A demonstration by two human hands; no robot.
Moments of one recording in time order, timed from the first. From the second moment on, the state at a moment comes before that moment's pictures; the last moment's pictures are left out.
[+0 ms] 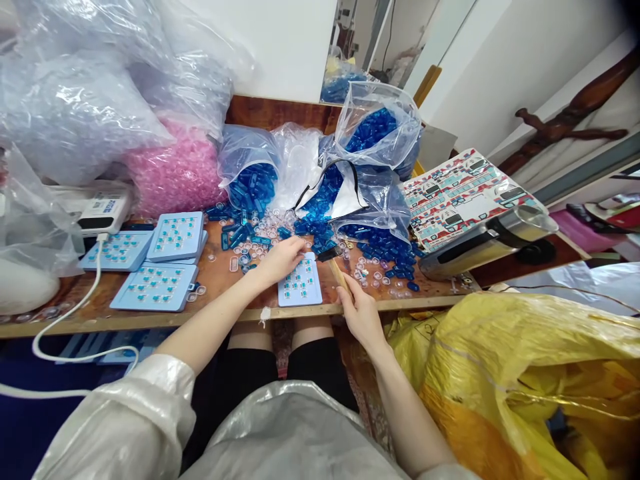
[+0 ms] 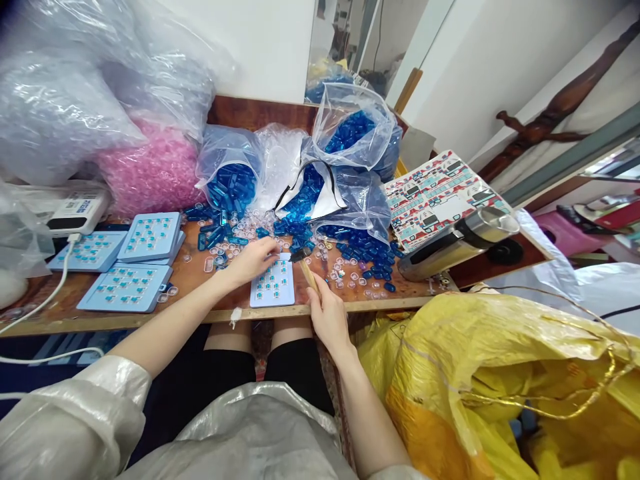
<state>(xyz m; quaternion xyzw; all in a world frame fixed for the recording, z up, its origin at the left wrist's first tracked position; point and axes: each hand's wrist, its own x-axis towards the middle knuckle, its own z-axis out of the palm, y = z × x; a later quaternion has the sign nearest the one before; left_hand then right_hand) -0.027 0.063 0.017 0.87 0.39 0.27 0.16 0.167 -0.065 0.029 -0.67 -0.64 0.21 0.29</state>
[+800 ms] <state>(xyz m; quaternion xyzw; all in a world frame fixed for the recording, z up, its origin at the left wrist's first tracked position) -0.030 0.057 0.004 0.82 0.36 0.33 0.31 0.146 -0.049 0.048 -0.67 -0.71 0.13 0.17</state>
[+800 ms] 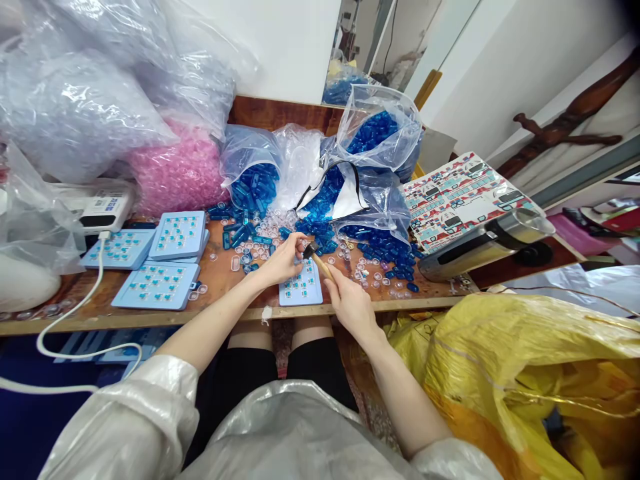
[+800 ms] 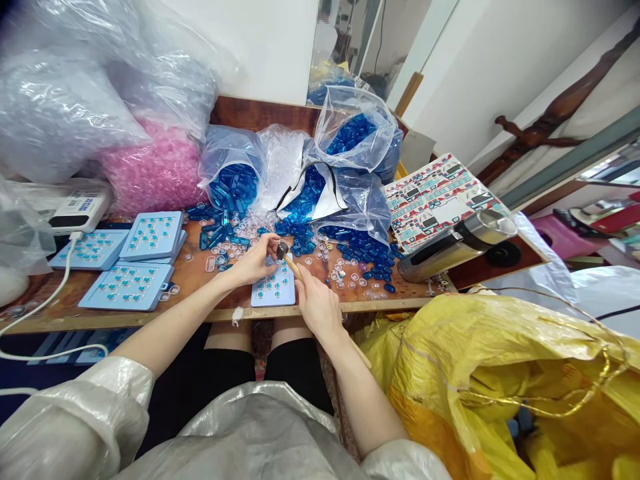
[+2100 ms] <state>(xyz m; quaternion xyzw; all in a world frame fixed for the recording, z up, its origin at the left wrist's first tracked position) -0.032 0.056 0.021 0.85 0.40 0.23 0.27 0.161 -0.068 0.044 -0.67 -0.64 0.21 0.30</state>
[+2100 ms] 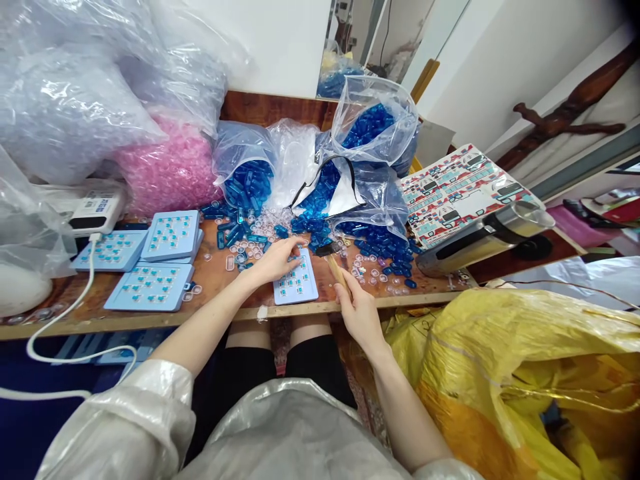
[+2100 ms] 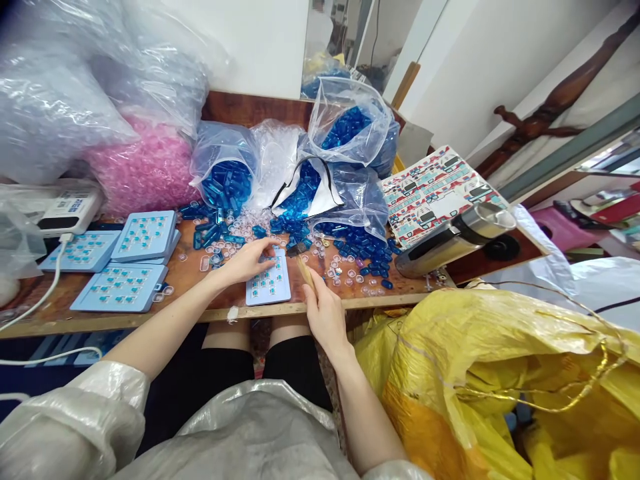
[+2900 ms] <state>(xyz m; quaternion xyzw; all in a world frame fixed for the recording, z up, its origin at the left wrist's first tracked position) -0.042 0.055 0.032 0.82 0.45 0.24 0.27 0.181 -0.074 0.026 -0.70 -0.59 0.21 0.35</state>
